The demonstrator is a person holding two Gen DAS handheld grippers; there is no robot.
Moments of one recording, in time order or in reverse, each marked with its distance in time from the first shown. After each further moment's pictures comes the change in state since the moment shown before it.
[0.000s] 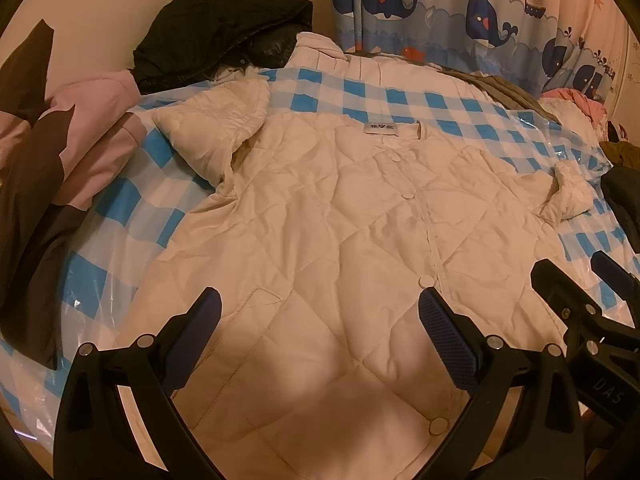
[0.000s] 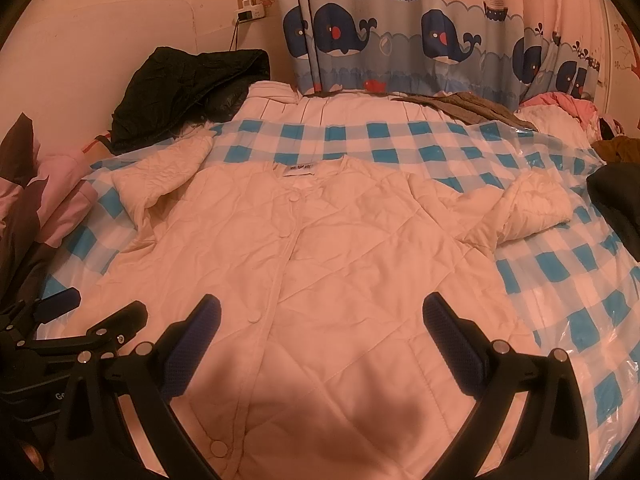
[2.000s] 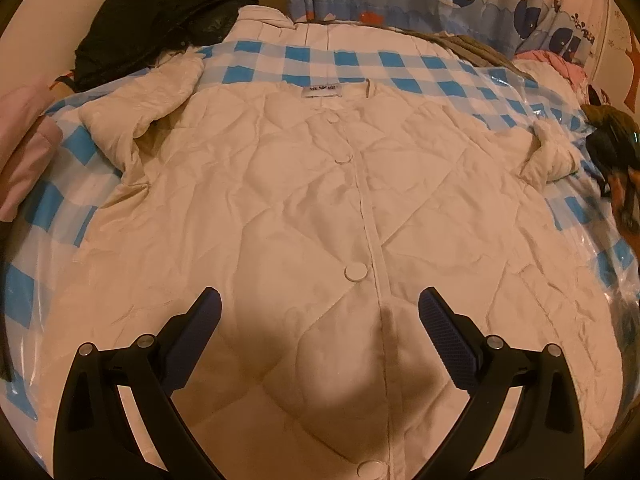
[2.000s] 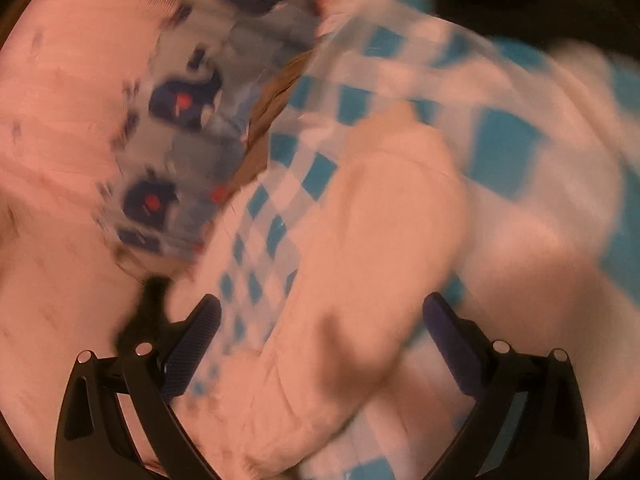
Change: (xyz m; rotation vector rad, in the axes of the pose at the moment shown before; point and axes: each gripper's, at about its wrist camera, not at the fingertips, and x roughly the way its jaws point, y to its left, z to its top) left arm 0.052 -0.078 -0.011 0.101 0.095 -0.061; right arm 0.147 -0.470 0.101 0.894 -0.012 0.251
